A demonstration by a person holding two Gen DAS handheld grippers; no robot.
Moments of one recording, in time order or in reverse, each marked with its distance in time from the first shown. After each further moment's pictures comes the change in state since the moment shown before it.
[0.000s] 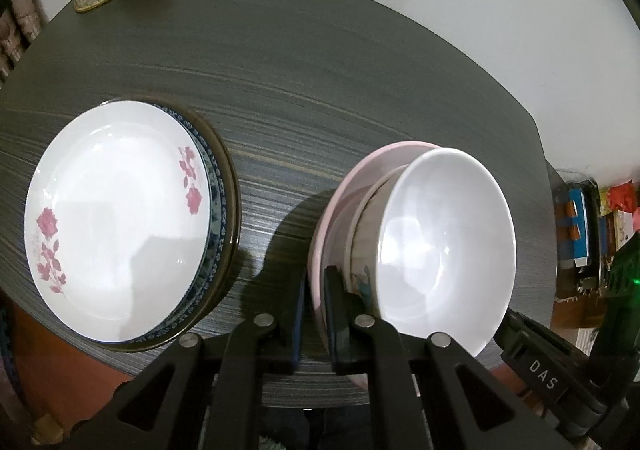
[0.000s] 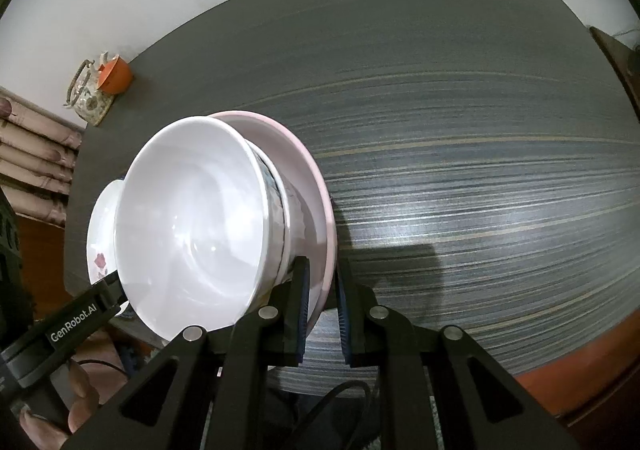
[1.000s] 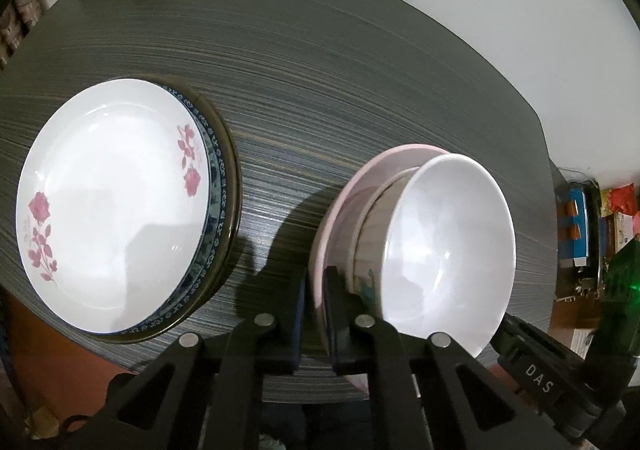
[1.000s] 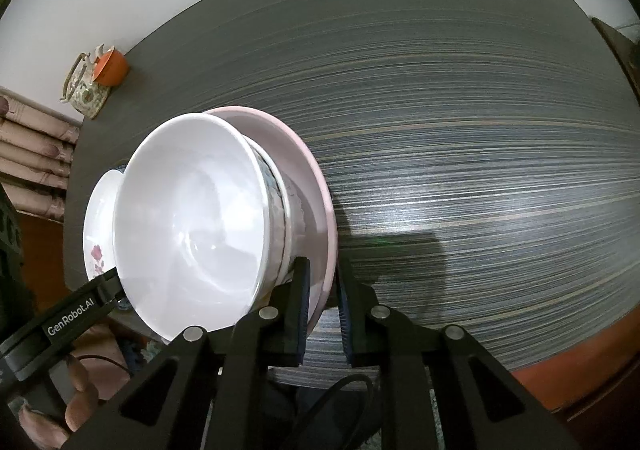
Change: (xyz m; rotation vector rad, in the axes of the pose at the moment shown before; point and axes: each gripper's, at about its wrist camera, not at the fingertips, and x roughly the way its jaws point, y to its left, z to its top) left arm 0.008 -0.002 -0.001 -0.019 0.041 -0.001; right arm 0.007 -0.006 -0.004 0.007 0.045 0.005
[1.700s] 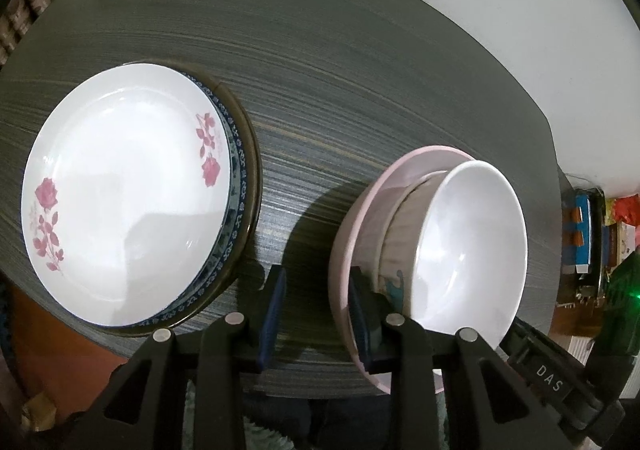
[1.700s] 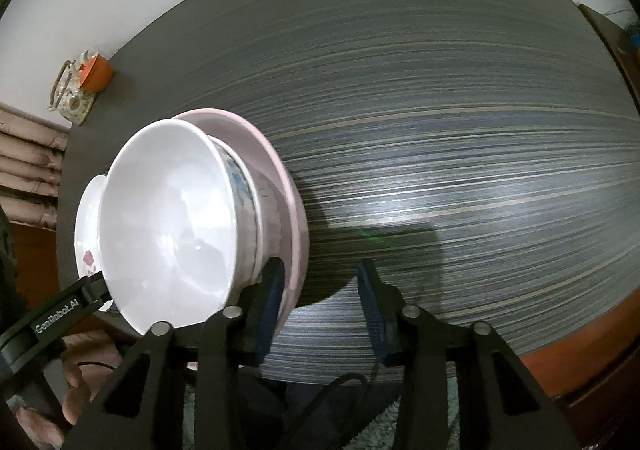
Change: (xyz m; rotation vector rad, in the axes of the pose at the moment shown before) left arm 0.001 0.019 -0.002 -0.037 0.023 0.010; right arm 0.002 -0.011 -0.002 0.037 0.018 -0.022
